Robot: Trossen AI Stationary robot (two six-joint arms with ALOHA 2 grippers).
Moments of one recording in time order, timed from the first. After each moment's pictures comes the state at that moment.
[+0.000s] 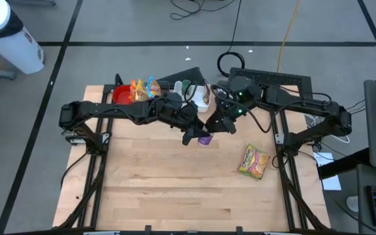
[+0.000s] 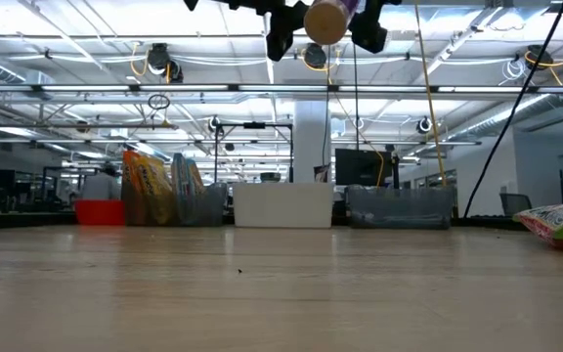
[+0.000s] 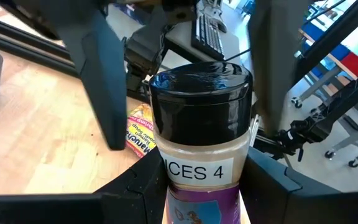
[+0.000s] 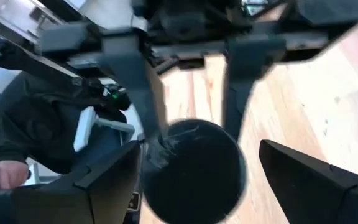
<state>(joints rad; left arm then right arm) 0.11 1.63 1.36 -0.03 0.37 -0.40 -0.28 1.32 1.30 -0.50 -0.61 0.41</state>
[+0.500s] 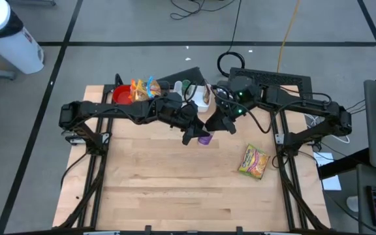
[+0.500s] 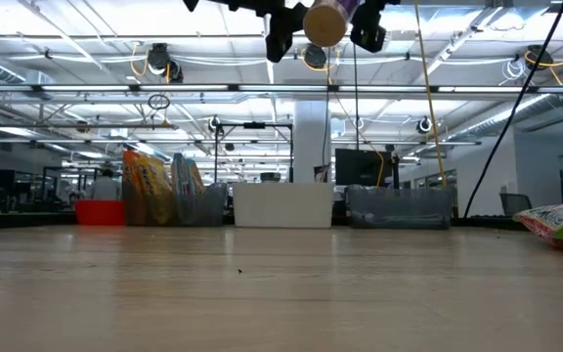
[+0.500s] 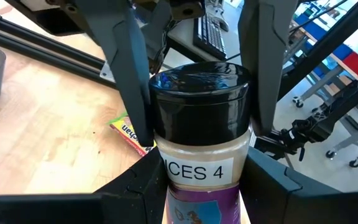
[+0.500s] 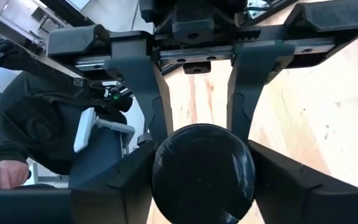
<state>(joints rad) 0.11 1.63 1.36 -0.04 0.37 -0.40 -0.28 1.32 1.30 -0.48 -0.61 0.41</state>
